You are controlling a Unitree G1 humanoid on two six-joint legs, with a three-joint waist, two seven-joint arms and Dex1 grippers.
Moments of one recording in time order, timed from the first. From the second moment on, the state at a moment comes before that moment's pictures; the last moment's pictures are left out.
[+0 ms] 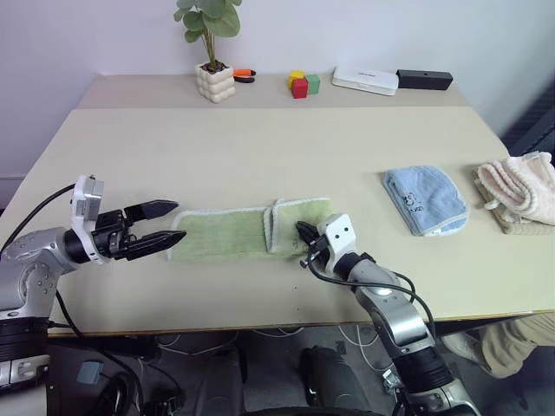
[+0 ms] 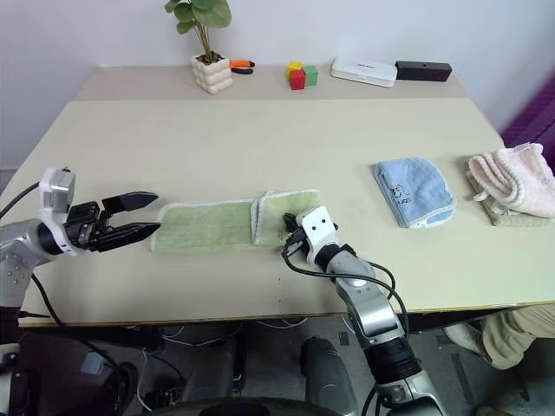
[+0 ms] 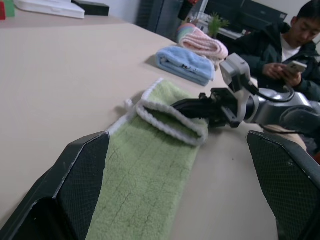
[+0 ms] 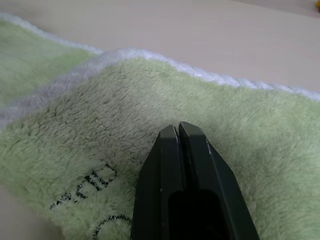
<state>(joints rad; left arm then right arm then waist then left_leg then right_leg) -0.25 0.79 0.32 0.10 -0.70 0.49 -1.38 -0.17 -0.22 0.23 -0.06 0.07 0.16 0.39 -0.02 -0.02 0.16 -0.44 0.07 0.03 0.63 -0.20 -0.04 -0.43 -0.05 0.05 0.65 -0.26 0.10</state>
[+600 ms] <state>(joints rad) -0.06 0.75 0.39 -0.04 -0.71 0.54 -1.12 -0.41 -0.31 0.13 -0.08 0.23 0.30 0.64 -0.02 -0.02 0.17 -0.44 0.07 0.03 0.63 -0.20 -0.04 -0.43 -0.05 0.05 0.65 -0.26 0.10</state>
